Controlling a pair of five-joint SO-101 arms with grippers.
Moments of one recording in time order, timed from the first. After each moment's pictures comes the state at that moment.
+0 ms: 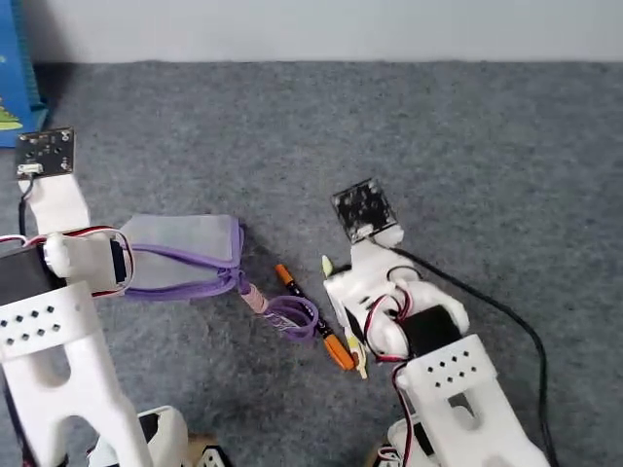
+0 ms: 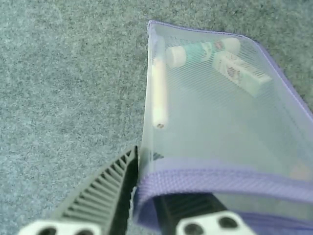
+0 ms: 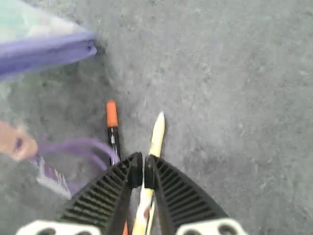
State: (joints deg) left arm -22.3 -33.5 16.2 99.1 -0.7; right arm -25.2 -51.3 57.3 54.9 3.3
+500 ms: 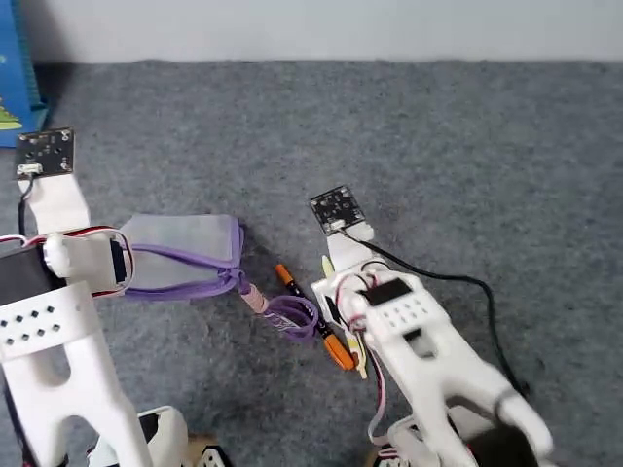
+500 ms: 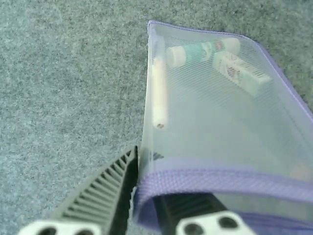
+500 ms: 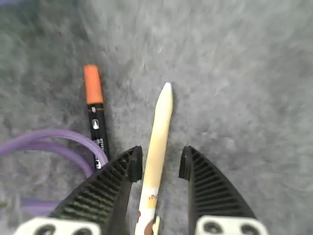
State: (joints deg) left arm -22.3 -33.5 16.2 99.1 -0.7; right arm -25.8 -18.5 55.3 35.5 0.9
